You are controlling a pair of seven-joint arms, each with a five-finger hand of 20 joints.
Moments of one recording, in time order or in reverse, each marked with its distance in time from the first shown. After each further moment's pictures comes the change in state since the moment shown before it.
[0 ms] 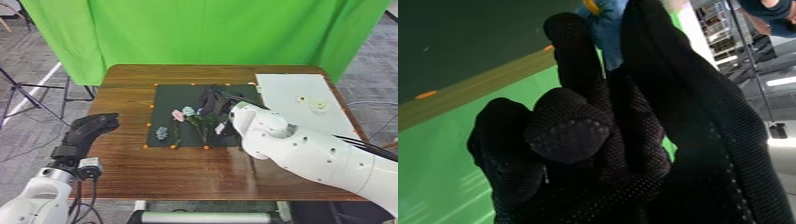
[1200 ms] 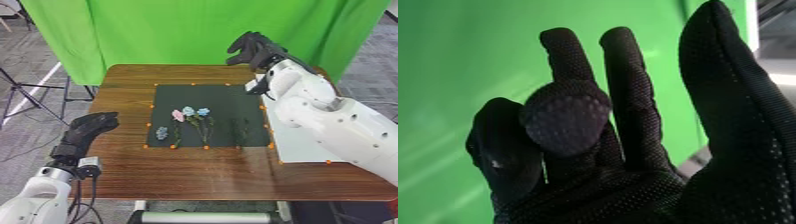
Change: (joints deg) left arm -0.2 0.0 -0.2 0.0 0.0 -0.1 0.0; right arm -0.9 8.6 17.4 -4.5 -6.3 2.1 0.9
